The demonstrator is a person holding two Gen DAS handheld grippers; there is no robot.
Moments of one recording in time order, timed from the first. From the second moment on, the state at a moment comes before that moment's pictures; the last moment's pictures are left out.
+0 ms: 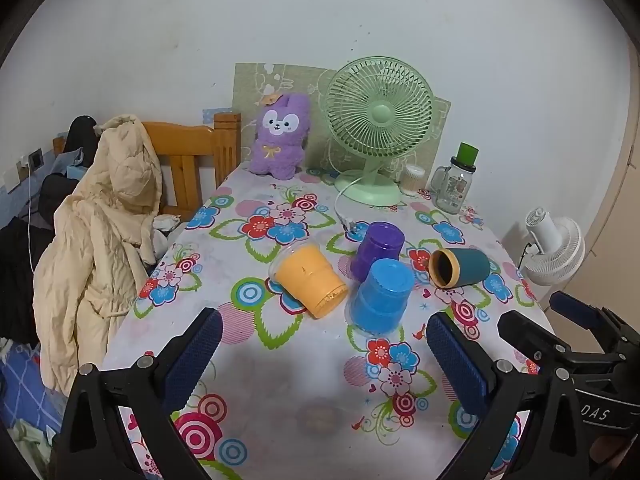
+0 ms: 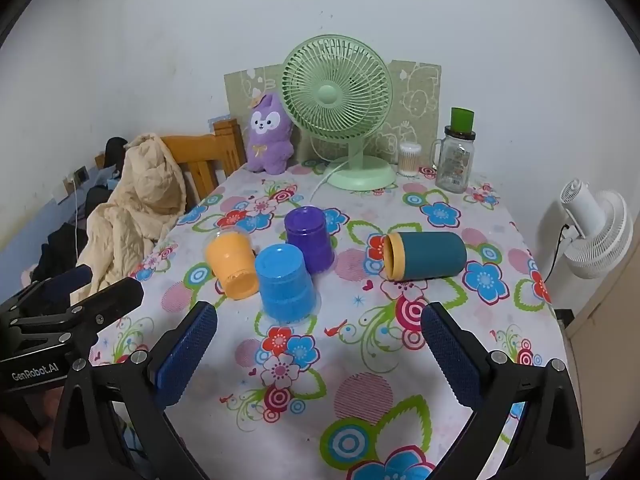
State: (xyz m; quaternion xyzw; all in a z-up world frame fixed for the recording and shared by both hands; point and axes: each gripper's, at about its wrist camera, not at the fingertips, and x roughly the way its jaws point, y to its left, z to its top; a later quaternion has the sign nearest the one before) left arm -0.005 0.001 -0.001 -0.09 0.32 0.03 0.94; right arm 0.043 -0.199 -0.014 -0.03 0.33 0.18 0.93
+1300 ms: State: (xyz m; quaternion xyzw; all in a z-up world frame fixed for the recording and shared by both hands) left arm 0.001 -0.001 -0.014 -0.09 0.33 0.02 0.94; right arm 0.048 -0.198 -0.021 -0.03 0.34 0.17 0.92
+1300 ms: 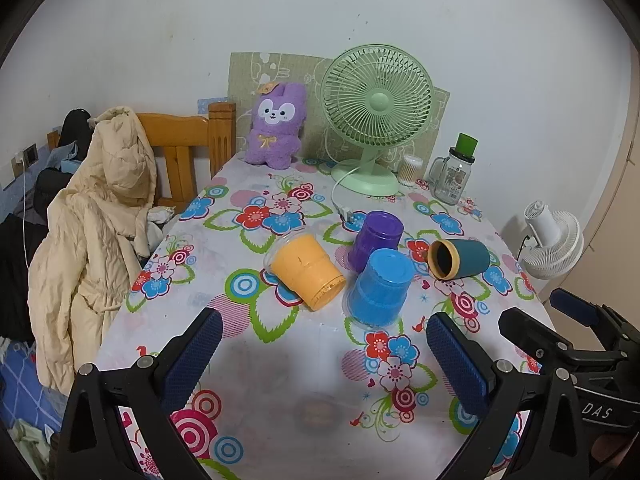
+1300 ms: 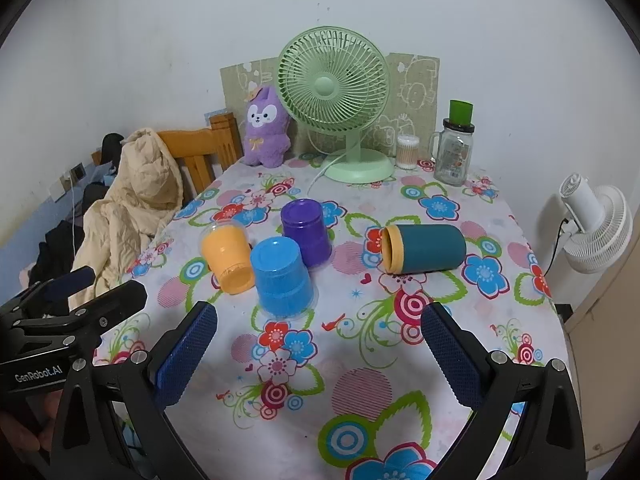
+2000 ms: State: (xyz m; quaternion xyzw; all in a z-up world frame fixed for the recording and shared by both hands) left arm 0.027 0.017 -0.041 -0.10 0.37 0.03 0.92; right arm 0.083 -0.184 -0.039 -0.04 0.37 0.17 0.91
